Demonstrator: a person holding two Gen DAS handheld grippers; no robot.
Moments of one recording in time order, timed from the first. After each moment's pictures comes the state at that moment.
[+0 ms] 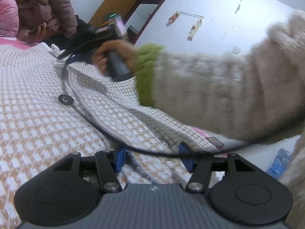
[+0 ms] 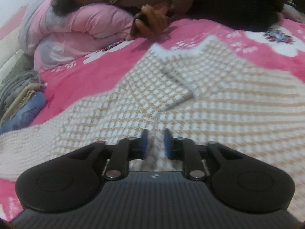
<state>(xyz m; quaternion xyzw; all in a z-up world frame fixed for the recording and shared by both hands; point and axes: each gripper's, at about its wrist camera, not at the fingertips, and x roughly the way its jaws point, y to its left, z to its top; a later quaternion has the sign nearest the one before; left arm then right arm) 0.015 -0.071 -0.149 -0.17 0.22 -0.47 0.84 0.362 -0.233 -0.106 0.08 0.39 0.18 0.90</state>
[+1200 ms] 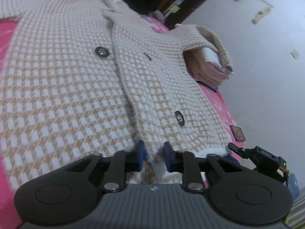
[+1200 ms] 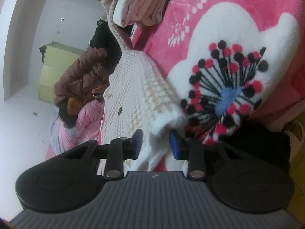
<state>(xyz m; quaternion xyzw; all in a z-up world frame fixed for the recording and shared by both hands) 0.014 -0.081 -0.119 -0.22 0.44 -0.32 0.81 -0.102 -0.509 -0.180 0.55 0.26 0.03 0.79</state>
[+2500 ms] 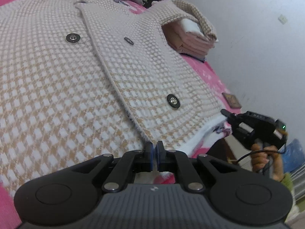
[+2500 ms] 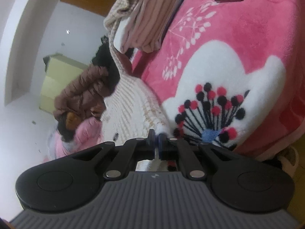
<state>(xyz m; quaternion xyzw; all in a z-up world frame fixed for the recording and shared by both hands) -0.005 -0.105 -0.114 -0.12 0.46 -0.38 0.80 -0.115 -0.542 -0.181 0.52 0.23 0.00 0.82</state>
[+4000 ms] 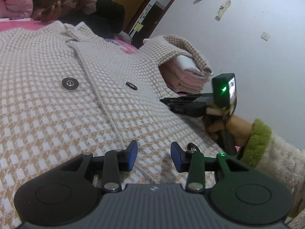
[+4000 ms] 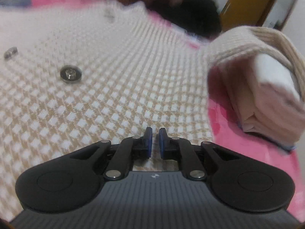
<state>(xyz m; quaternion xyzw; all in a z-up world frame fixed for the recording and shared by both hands) 0.035 -0.096 -0.138 -0.15 0.31 -0.40 0.85 0.123 -0.381 -0.132 -0.17 0.33 0.04 0.93</state>
